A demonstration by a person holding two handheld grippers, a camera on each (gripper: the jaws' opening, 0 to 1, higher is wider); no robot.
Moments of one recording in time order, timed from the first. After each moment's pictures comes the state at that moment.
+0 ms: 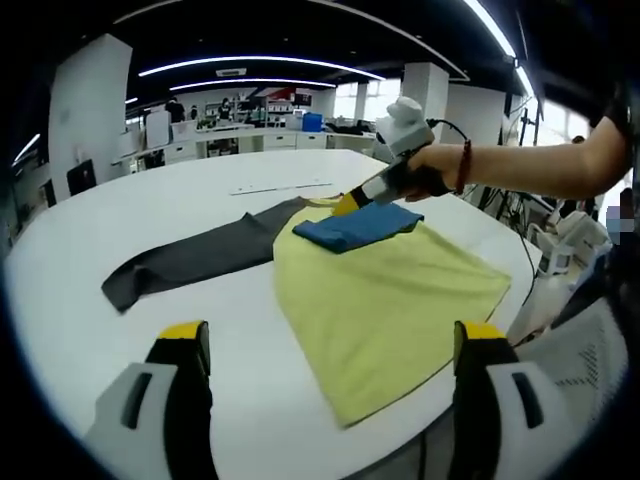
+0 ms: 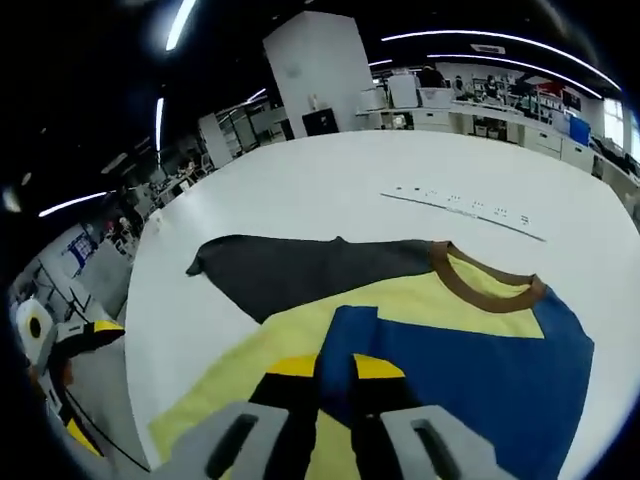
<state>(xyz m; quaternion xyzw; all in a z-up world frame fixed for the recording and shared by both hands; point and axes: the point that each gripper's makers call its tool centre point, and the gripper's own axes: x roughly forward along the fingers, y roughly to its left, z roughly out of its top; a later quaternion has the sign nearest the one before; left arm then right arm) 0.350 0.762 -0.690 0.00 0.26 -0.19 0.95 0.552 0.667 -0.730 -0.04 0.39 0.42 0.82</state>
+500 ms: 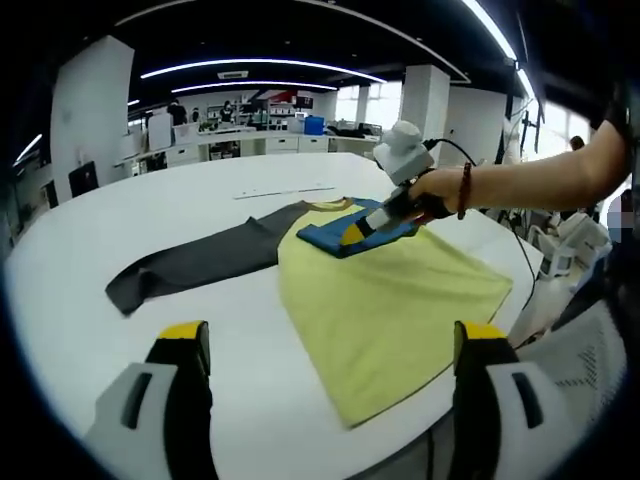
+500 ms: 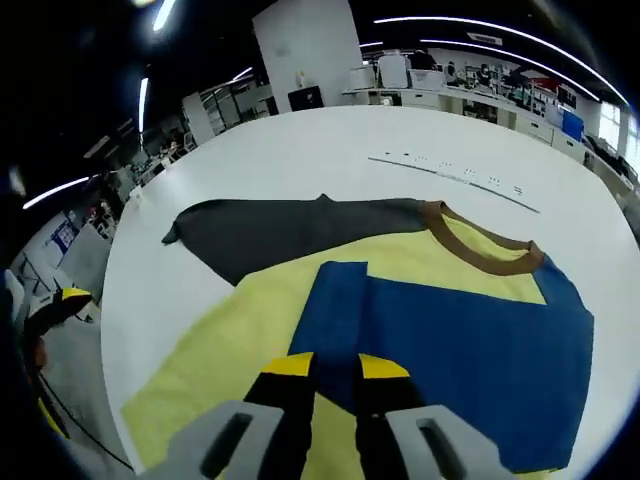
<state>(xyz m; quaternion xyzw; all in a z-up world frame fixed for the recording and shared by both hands) 0.352 0.766 -0.684 0.00 0.25 -0.18 0.95 0.545 0.659 -0.766 -0.09 0.41 0.38 0.82</state>
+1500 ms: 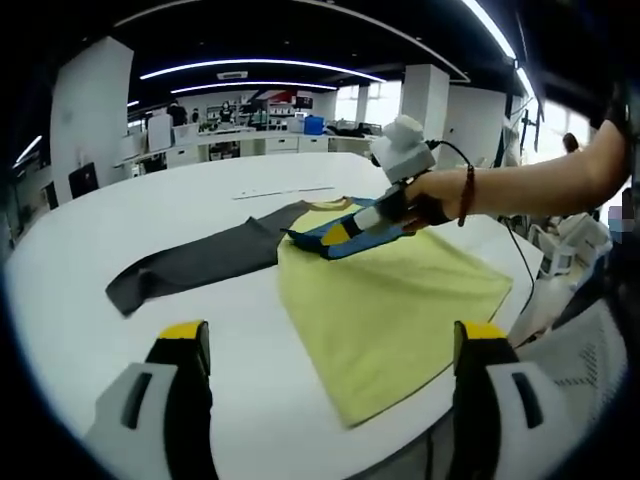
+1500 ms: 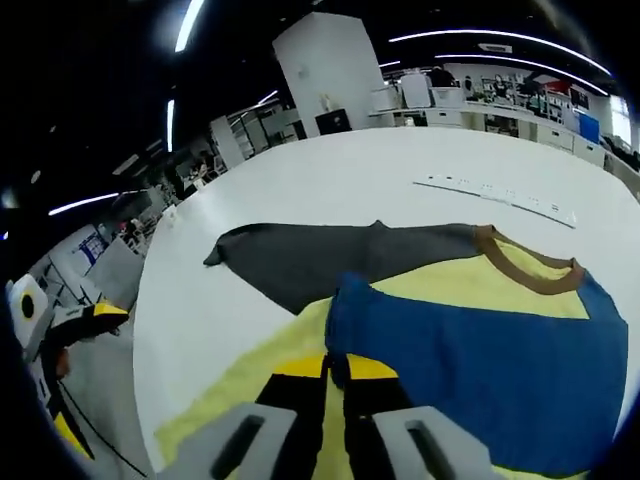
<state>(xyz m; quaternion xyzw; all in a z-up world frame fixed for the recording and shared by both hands) 0.352 0.765 -0.686 0.00 0.25 -0.18 0.95 0.517 0.710 -0.746 -0.03 0.37 0.46 0.80</state>
